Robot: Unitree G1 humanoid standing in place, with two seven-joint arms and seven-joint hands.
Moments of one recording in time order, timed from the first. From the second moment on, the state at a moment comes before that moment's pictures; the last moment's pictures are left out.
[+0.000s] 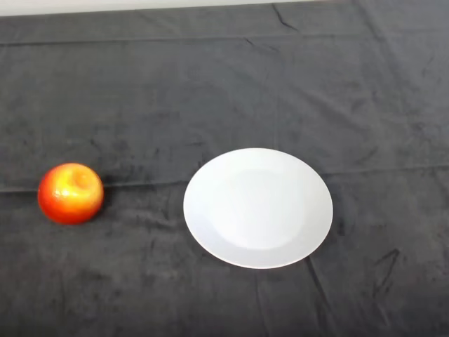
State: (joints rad) left arm -0.49 0.73 0.53 1.23 -0.25 -0.54 0.32; right arm -0.77 -0.76 2.40 1.60 -1.79 0.24 0.45
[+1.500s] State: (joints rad) left arm -0.58 0.62 0.36 1.20 -0.08 -0.54 0.30; right arm -0.77 -0.76 2.40 1.60 -1.79 0.24 0.45
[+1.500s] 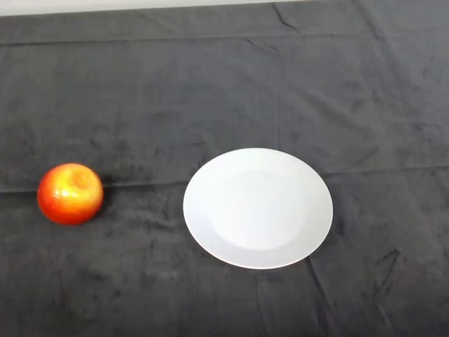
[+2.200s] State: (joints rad) left arm -0.54 0.43 0.20 0.85 -0.01 -0.42 0.24; right arm -0.77 -0.76 2.40 1.60 -1.79 0.24 0.45
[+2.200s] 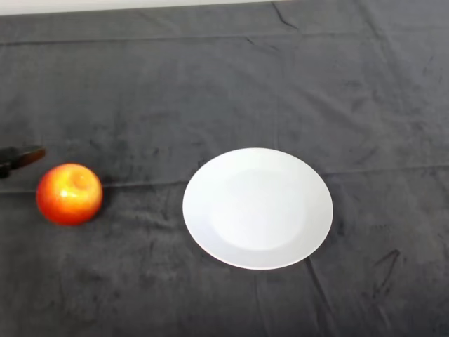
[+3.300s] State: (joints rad) left arm -0.44 0.41 -0.05 0.76 0.17 -0.22 0.10; right arm -0.77 -0.76 2.40 1.60 -1.79 0.23 0.45
